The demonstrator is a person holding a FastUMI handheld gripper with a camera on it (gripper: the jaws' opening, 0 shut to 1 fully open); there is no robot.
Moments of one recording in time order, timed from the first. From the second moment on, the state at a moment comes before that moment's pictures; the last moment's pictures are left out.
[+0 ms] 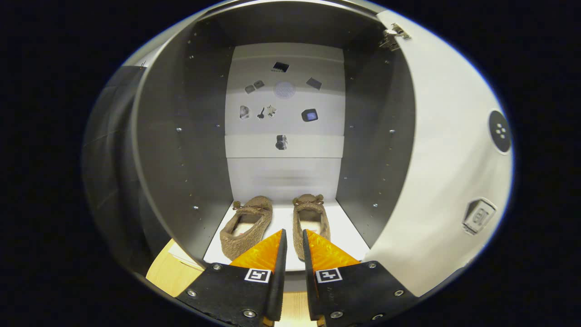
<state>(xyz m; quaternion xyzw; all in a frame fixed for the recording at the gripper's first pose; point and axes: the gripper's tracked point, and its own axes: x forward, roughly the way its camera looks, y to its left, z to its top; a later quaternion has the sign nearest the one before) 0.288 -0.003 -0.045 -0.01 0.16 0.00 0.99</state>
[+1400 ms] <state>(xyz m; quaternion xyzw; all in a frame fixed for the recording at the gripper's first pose) -0.058 -0.215 -0.017 0.02 0.12 -0.18 0.98</state>
